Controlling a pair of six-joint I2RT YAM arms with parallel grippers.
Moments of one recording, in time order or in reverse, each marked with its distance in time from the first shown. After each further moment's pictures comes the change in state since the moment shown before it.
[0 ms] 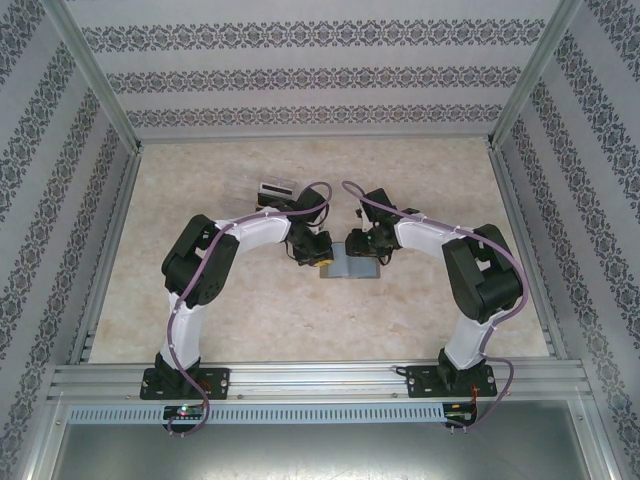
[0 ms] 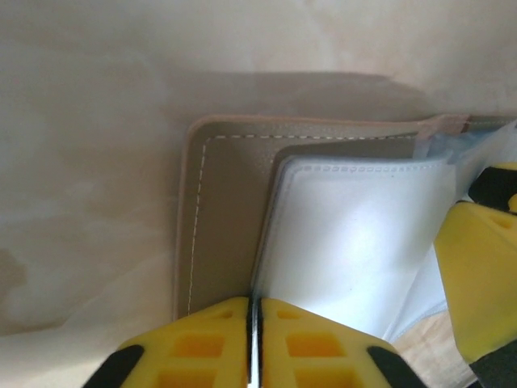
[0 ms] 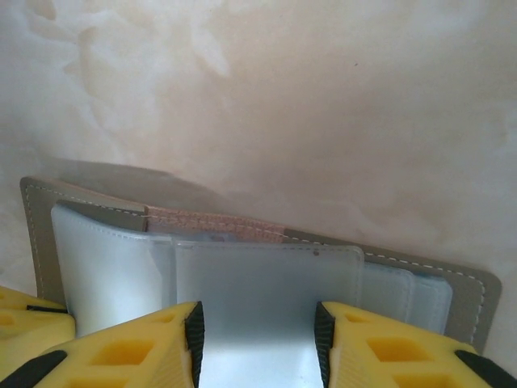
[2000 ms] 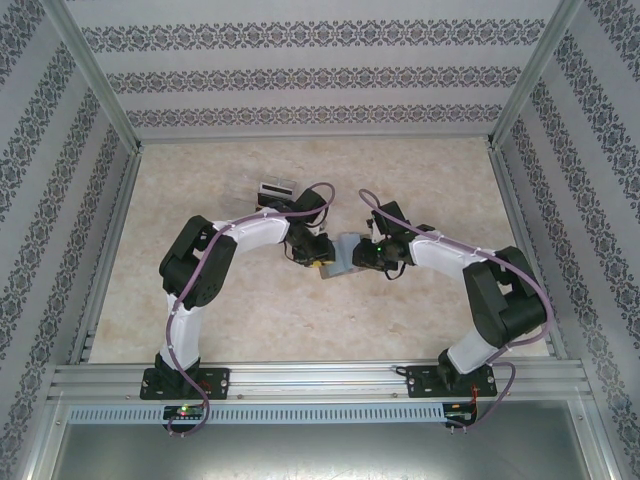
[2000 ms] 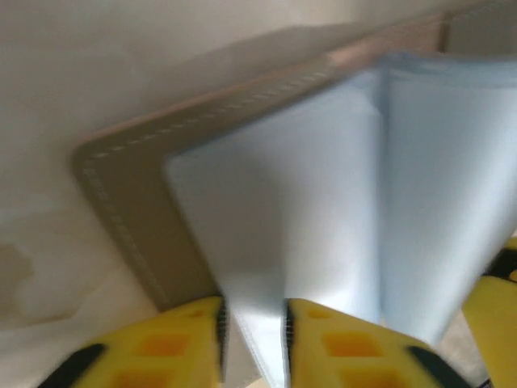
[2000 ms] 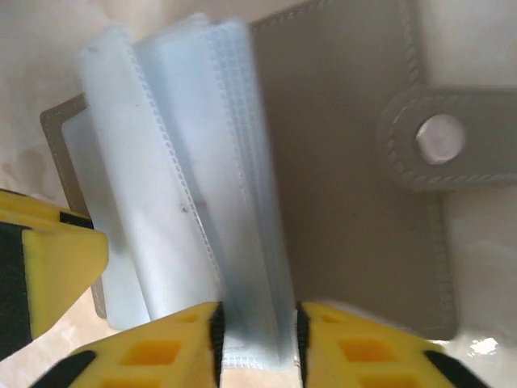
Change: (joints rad) left arm -0.001 -0.021 -0.005 -0.017 -0.005 0.113; right arm -0.002 -0.203 -0.189 0.051 -0.072 0.139
